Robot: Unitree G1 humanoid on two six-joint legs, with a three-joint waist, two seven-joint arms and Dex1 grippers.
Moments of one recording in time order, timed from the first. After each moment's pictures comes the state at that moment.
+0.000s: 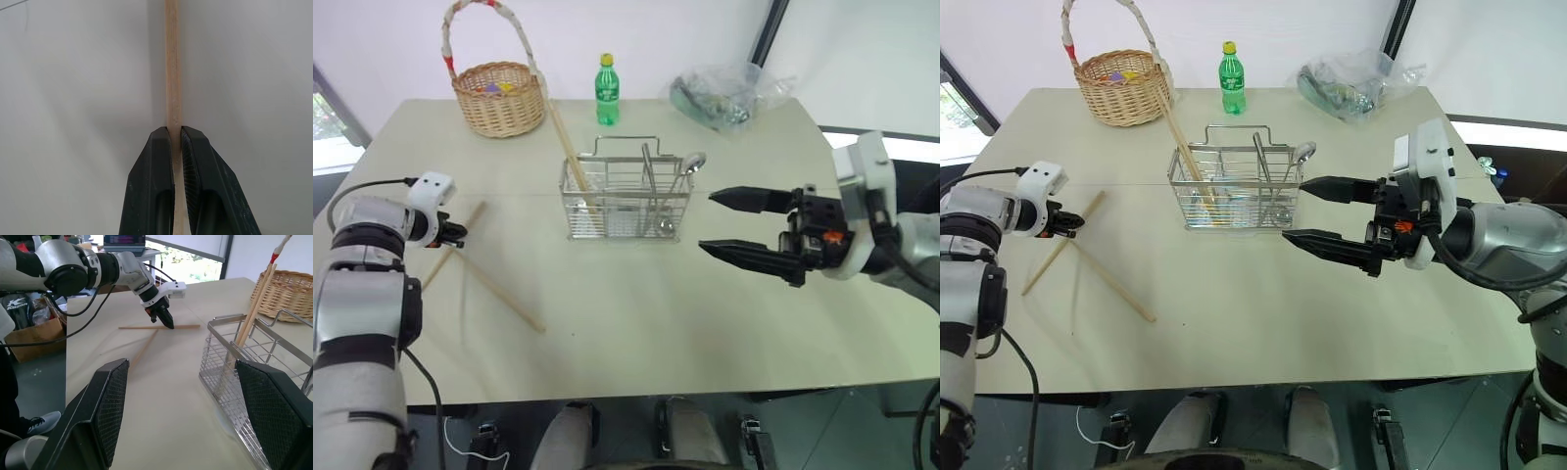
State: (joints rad) left arm -1.15 0.76 -0.11 1.34 0.14 0.50 -0.84; right arm -0.39 -0.93 -0.31 -0.60 1.10 0.85 0.78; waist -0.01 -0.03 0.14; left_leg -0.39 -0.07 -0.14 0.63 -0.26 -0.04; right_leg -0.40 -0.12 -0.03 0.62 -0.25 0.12
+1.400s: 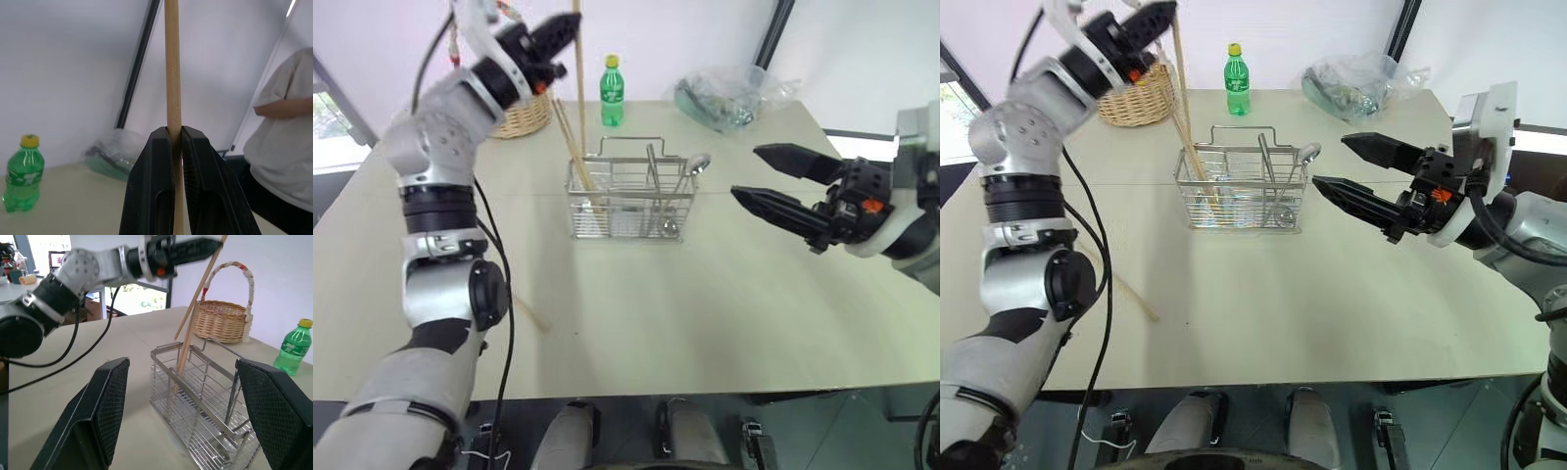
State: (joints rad) left arm -1.16 0.35 0.26 0.42 -0.54 0.64 -0.63; right arm -0.34 -0.90 -0.45 -0.59 1.16 0.80 0.57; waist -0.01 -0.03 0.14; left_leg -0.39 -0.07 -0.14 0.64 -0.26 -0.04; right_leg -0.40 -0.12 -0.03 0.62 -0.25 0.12
